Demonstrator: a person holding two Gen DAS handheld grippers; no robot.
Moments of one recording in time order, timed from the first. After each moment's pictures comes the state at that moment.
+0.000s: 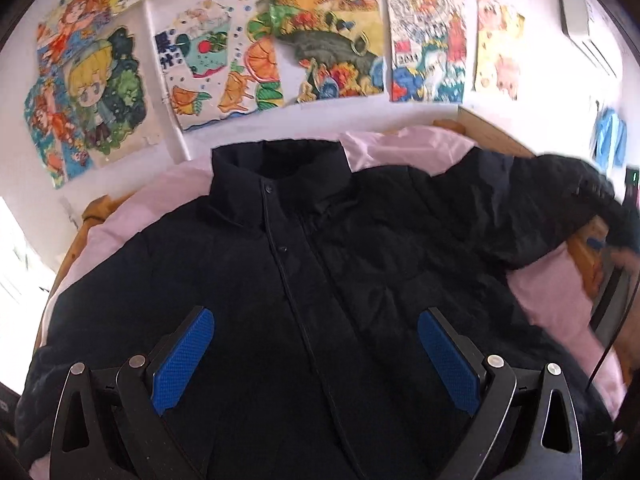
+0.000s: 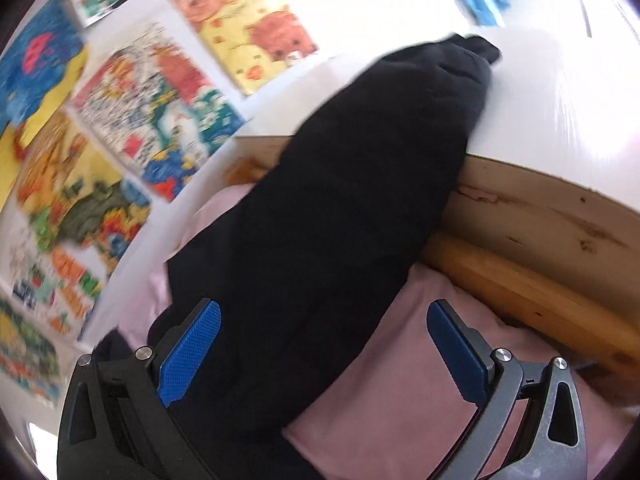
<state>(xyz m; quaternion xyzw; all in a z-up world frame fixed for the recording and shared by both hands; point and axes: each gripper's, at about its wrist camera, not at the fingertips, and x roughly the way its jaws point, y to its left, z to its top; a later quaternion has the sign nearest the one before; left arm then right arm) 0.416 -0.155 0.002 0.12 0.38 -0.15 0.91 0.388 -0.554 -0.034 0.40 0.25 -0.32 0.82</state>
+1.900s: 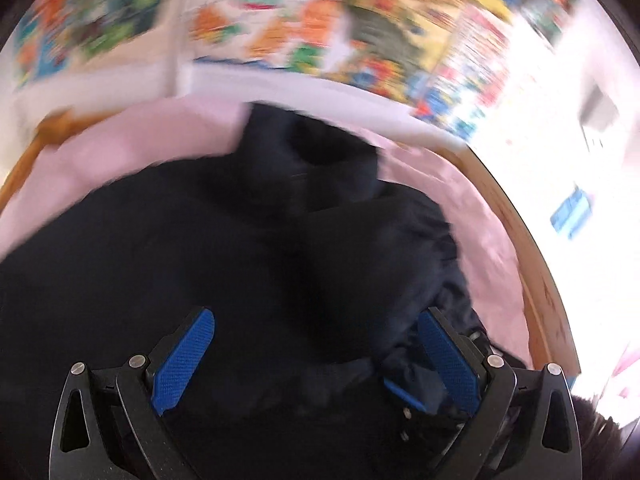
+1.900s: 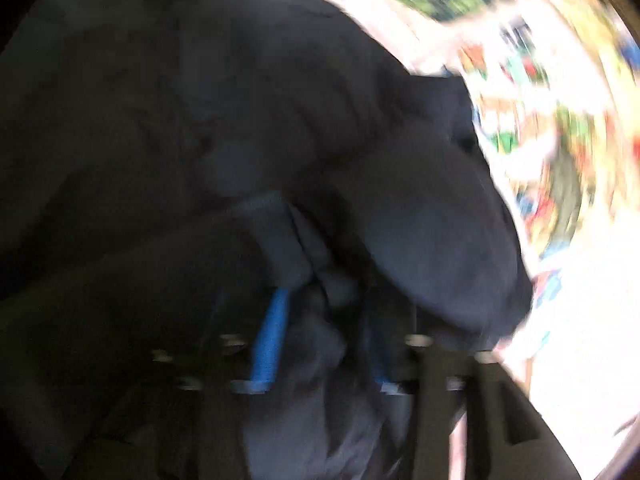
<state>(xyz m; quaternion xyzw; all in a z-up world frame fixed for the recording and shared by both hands) 0.531 -0.073 0.001 -0.04 0.46 -0.24 0.86 0.462 -0.189 -0.126 -0.43 0.37 0.13 0.81</state>
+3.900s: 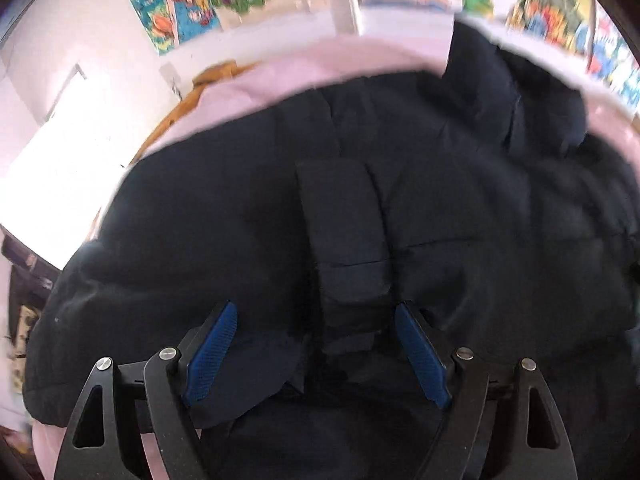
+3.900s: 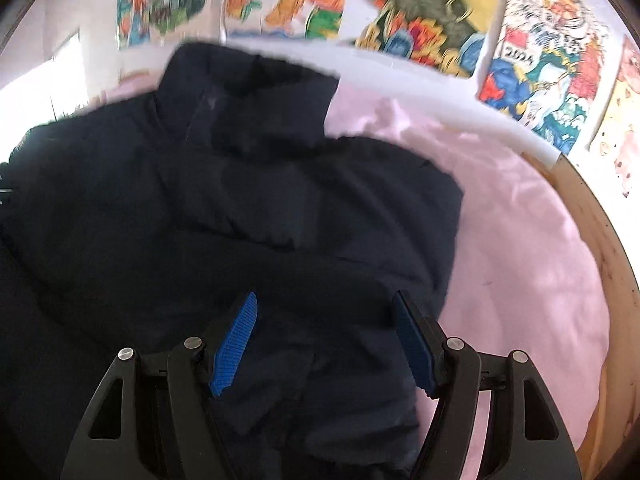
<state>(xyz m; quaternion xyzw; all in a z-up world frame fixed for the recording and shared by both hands) 0.522 0.003 -0.096 0.07 0.51 0.10 0.85 0.512 -0.342 -0.105 -0.10 0.42 0.02 0.90</state>
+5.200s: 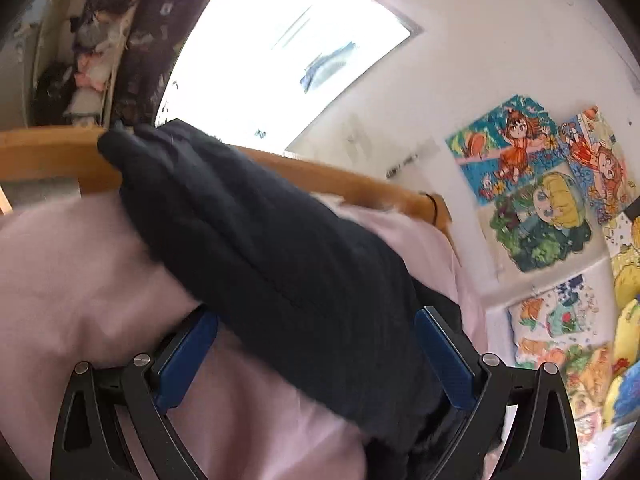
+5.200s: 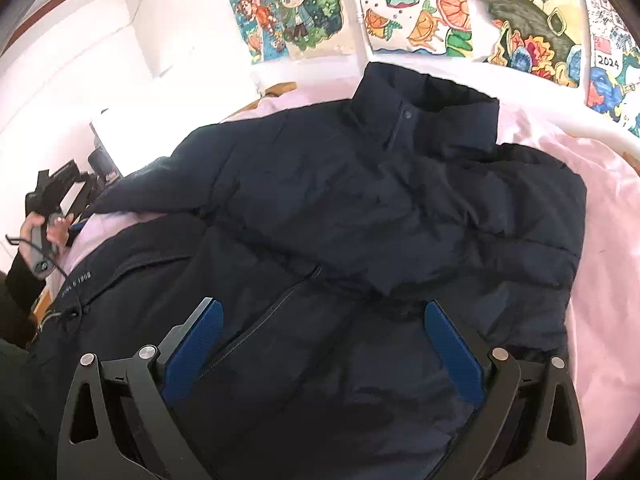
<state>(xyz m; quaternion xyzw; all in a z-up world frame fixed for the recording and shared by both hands) 0.338 0.289 -0.086 -0.49 0.26 0.27 0.79 0.377 -0.283 -0.036 0.00 0.42 0.25 0.87</state>
